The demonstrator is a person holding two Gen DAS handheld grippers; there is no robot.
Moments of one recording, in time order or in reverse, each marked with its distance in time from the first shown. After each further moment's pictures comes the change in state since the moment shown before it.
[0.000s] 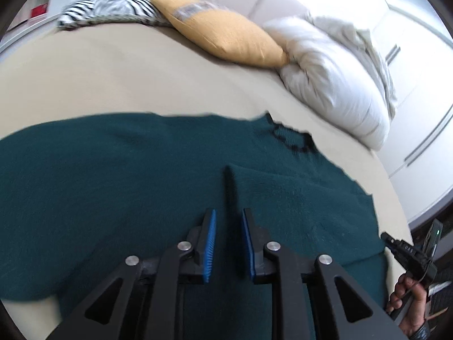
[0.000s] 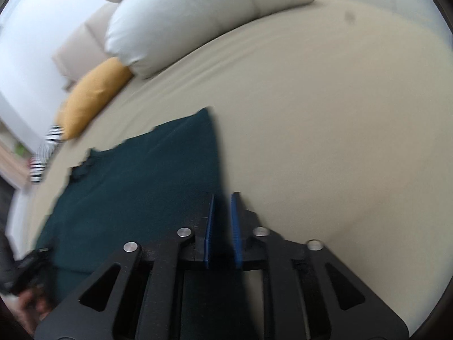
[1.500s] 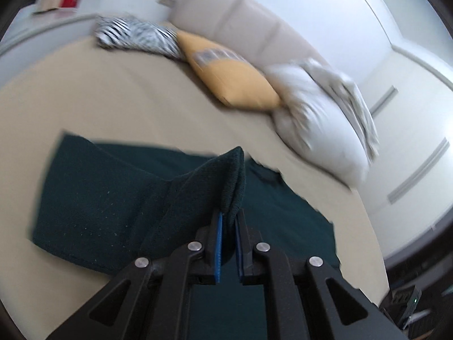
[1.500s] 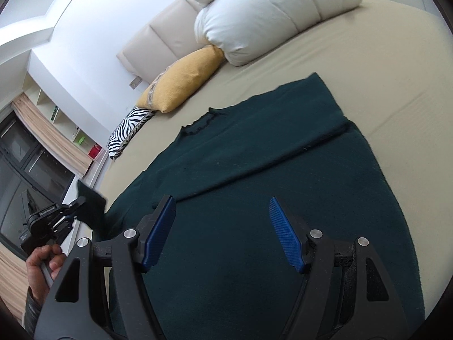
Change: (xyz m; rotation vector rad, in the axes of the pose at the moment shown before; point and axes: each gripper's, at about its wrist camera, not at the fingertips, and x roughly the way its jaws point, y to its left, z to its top) left arm -0.086 -0.016 -0.009 -0.101 -0.089 -0.076; right arm -0.125 0.067 -0.109 -0.010 0.011 0.381
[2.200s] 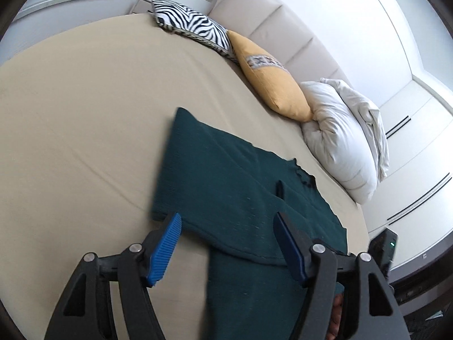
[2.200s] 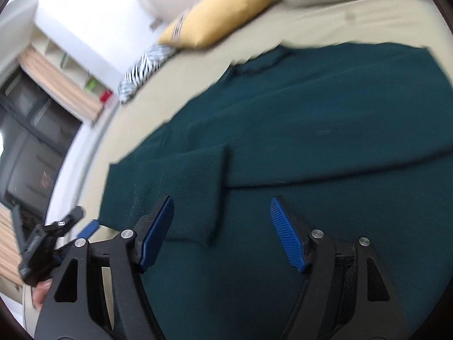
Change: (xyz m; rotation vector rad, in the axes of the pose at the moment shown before) left arm -0.060 0.120 -0.017 -0.174 -0.038 0.039; right arm 0.144 0.088 -0.012 -0.148 0.311 0.056
